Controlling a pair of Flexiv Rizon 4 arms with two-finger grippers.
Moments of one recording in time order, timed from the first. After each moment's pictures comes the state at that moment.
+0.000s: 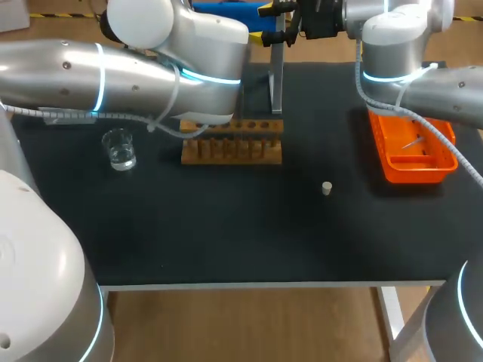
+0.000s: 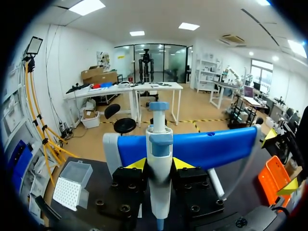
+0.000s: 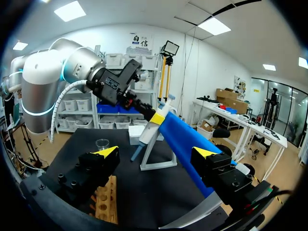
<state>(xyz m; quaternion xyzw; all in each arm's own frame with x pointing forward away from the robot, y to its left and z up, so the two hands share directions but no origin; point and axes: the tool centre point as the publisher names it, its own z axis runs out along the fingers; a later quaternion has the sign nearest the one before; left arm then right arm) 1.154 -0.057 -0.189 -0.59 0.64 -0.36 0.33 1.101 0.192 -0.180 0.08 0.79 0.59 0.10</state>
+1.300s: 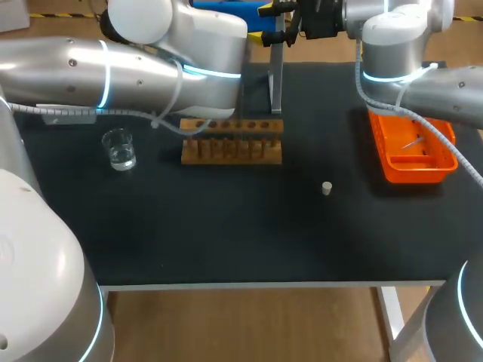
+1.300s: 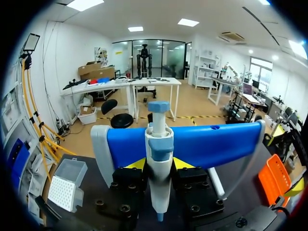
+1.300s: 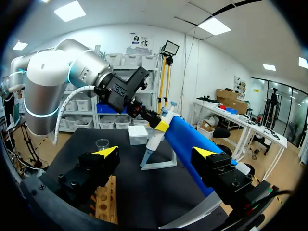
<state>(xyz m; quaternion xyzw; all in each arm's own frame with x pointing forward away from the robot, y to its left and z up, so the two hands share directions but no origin) 1.166 -0.061 -0.208 -0.60 0.65 -0.36 0.31 1.101 0.192 -0.180 0.08 0.79 0.59 0.10</state>
